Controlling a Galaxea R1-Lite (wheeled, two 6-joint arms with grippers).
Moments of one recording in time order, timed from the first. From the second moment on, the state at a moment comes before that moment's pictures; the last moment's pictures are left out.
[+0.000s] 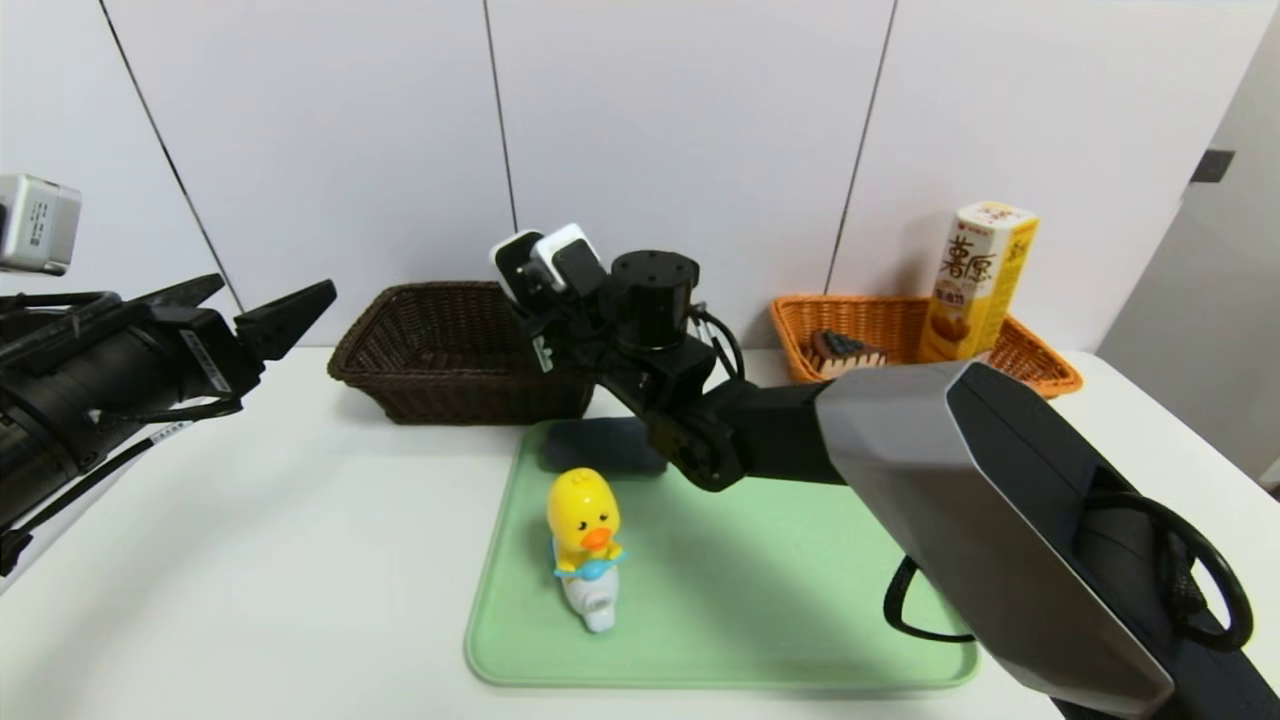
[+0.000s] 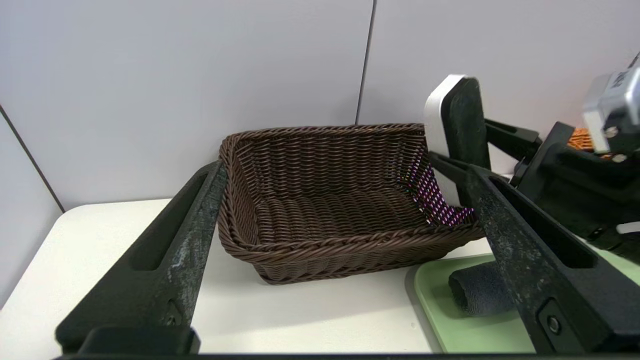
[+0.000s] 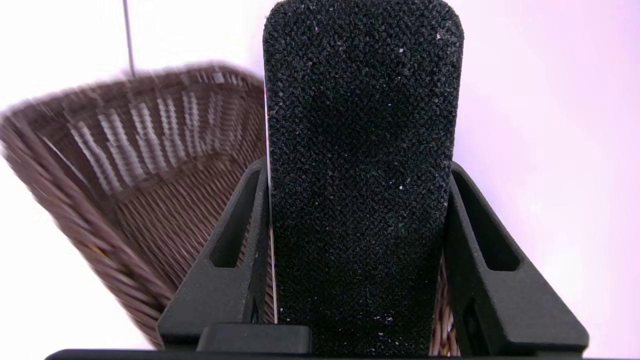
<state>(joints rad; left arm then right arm) -0.07 1.33 -0.53 -0.93 -0.14 -0.08 0.74 2.51 -1.96 -0.67 -0.09 -0.31</state>
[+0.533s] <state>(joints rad) -0.07 1.32 -0.52 -0.93 -0.14 -0.08 0.74 2.53 -1.96 -0.67 -0.09 -0.32</state>
